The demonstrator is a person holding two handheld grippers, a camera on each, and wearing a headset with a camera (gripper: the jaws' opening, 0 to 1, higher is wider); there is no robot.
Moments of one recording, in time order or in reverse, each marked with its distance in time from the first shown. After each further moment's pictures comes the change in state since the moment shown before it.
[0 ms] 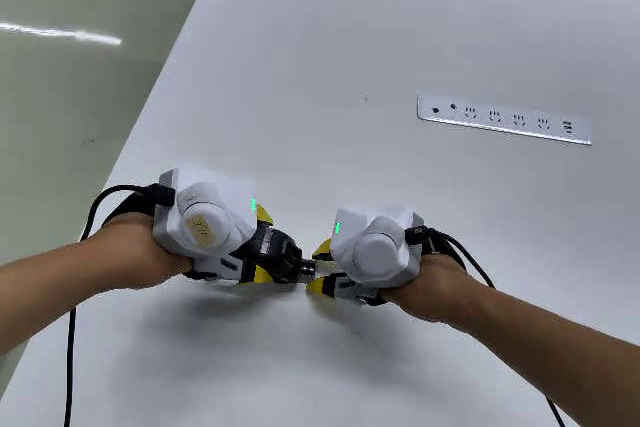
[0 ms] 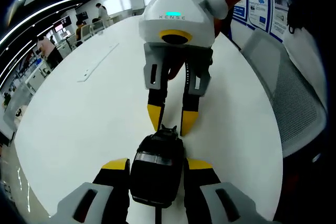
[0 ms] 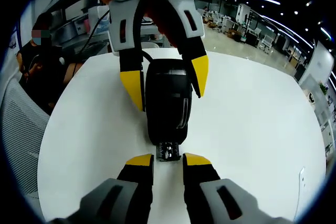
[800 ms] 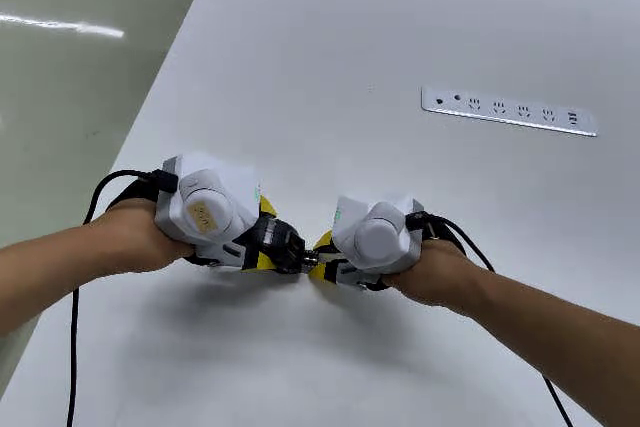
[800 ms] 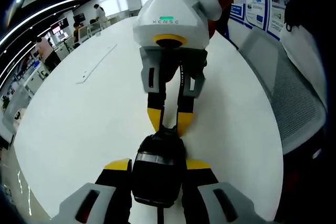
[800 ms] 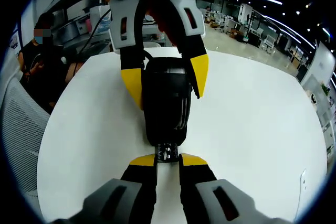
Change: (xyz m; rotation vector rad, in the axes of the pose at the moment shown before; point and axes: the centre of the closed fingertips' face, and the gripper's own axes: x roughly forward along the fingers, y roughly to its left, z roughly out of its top) left arm 0.001 0.001 0.000 0.021 -0.005 -0.016; right arm 0.003 -0.002 0.000 -0.007 0.000 0.020
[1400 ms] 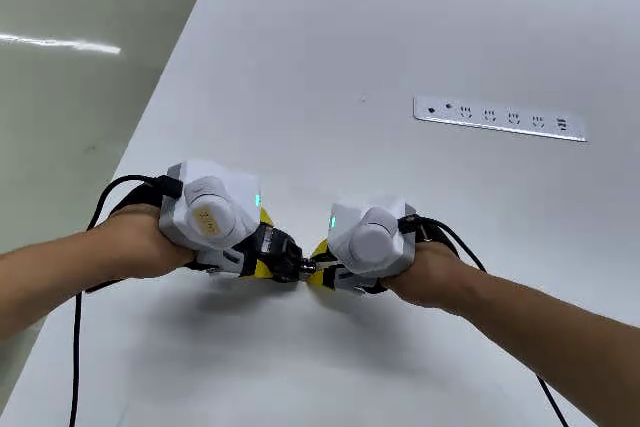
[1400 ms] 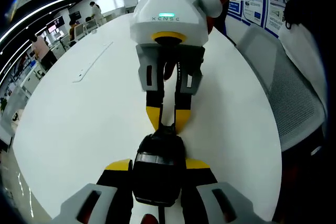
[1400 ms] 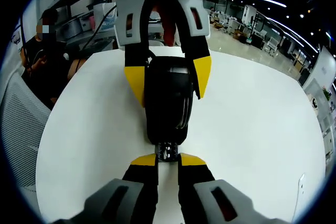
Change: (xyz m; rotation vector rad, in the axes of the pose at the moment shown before) left arm 0.000 -0.001 0.000 0.017 0.035 -0.024; right arm -0.001 0.001 -0.001 -0.033 0.009 0.012
